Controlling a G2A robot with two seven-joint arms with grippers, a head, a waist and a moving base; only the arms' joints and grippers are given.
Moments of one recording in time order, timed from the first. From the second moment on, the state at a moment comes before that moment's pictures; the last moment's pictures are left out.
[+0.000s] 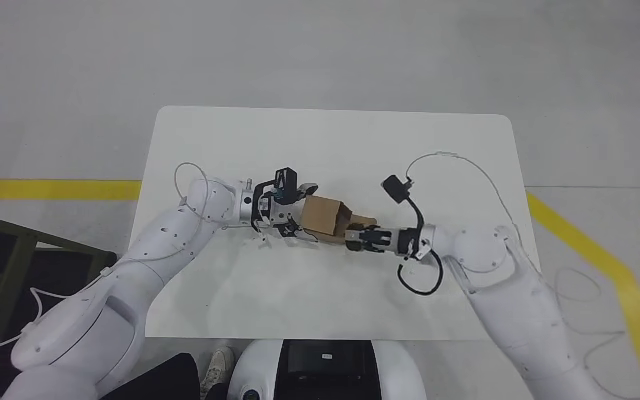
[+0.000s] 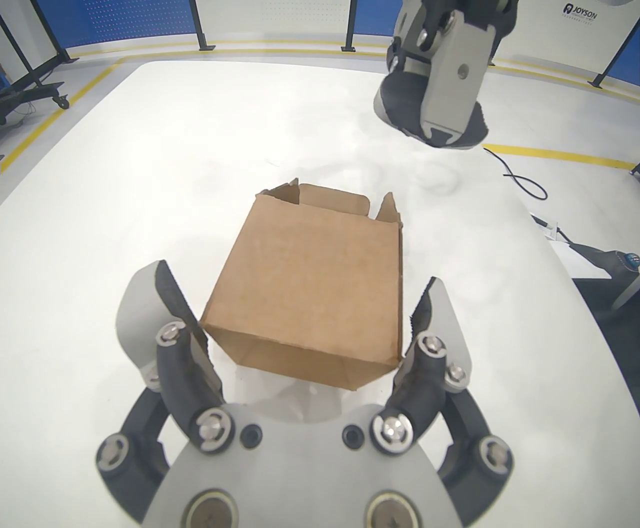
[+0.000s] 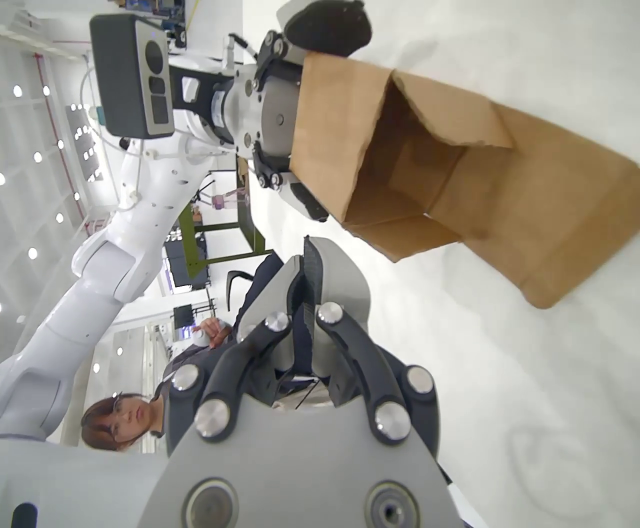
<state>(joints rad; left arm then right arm) 0.49 -1.17 -0.50 -0.75 1.58 -1.01 0.77 -1.11 -1.12 1.17 -1.71 -0.05 0.14 0.98</state>
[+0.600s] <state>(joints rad) 0.49 -1.17 -0.50 -0.75 1.58 -1.01 0.77 -1.21 -1.10 1.16 -1.73 -0.14 0.22 0.97</state>
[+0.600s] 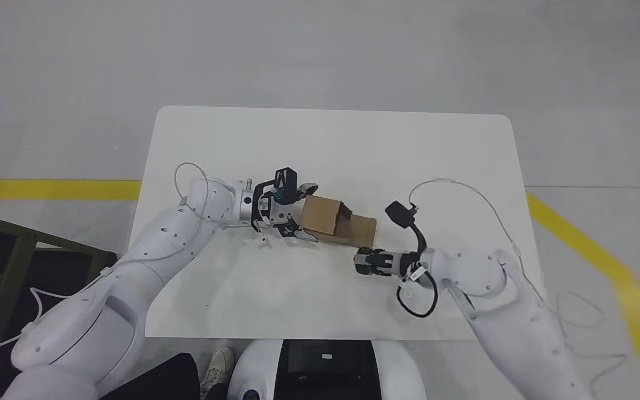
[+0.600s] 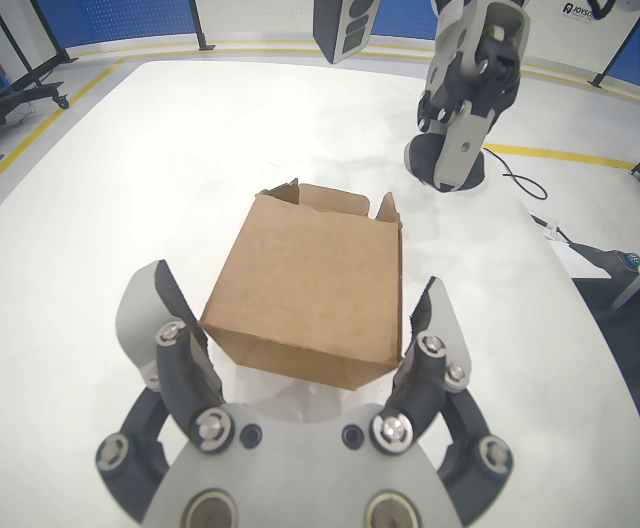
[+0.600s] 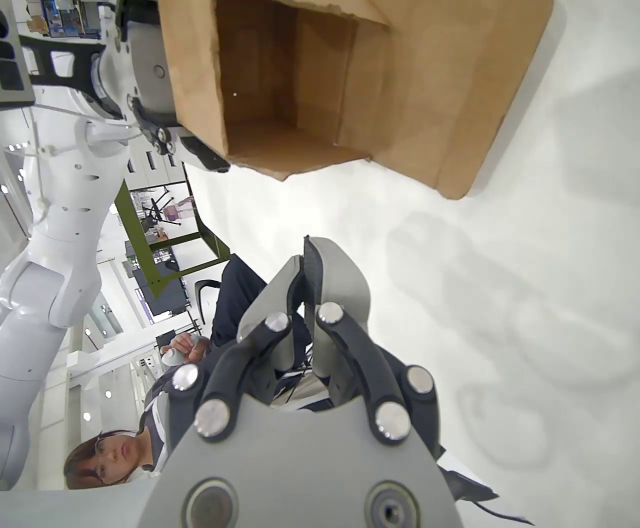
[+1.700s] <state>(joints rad) 0.49 -1.17 -0.50 -0.75 1.58 -1.01 0.77 -0.94 -1.17 0.95 -1.44 -0.17 0.08 0.87</state>
